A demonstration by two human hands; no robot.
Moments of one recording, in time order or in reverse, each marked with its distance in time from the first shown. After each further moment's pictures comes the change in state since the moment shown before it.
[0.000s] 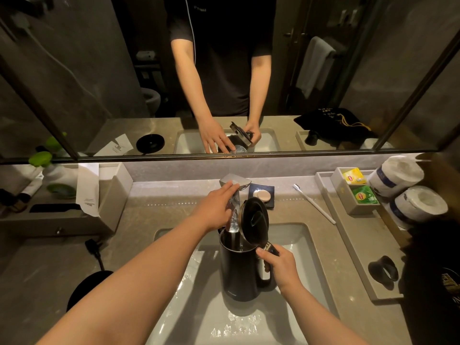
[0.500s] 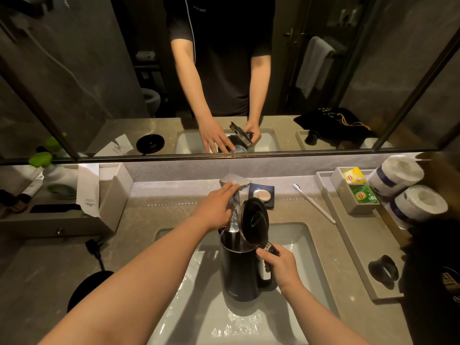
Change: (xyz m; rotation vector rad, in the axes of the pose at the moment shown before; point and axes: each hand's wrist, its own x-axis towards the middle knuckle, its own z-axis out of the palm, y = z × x) left_hand 0.000 0.001 0.001 0.012 -0.002 -0.007; right_hand 0.000 0.001 0.000 -0.012 -0.002 0.001
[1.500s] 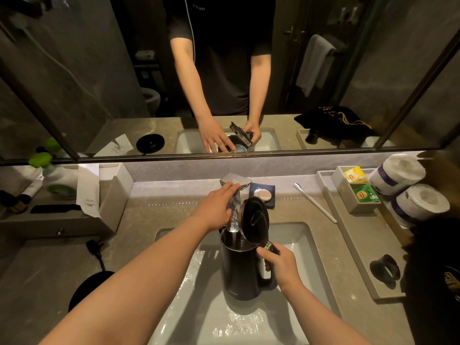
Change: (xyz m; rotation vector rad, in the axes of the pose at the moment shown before) left_hand 0.000 0.000 -0.001 -0.015 -0.003 -0.007; right_hand 0.005 0.003 0.001 0.012 -0.004 -0.010
